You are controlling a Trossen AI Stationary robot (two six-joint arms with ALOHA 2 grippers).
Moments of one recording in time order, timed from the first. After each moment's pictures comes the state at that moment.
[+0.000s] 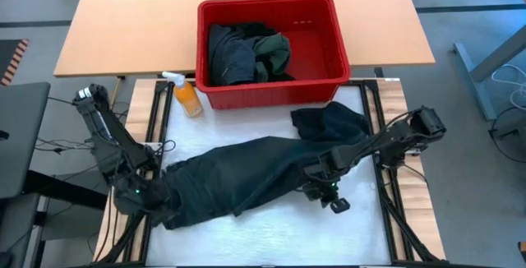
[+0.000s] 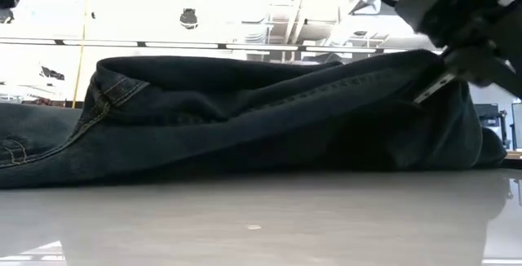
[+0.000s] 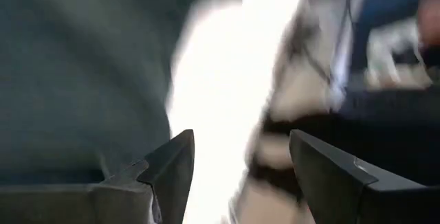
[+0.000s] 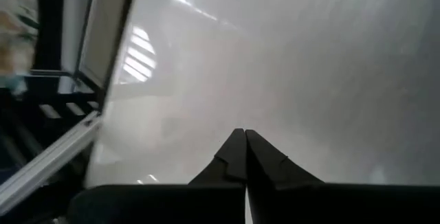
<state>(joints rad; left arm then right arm) -0.98 0.91 0.76 -0.62 -0.38 -1.47 0.30 1.59 0.96 -0.68 -0.55 -0.05</state>
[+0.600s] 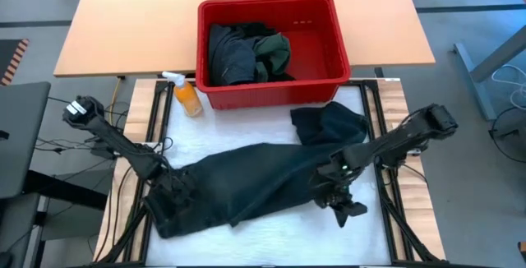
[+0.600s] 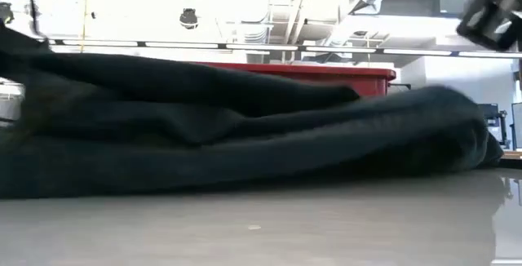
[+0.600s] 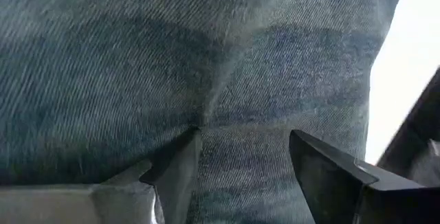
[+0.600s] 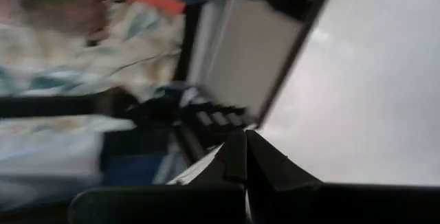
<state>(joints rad) -0.66 1.16 0.43 -0.41 0.19 -1.33 0.34 1.39 0.96 -0.62 -0.92 0.18</state>
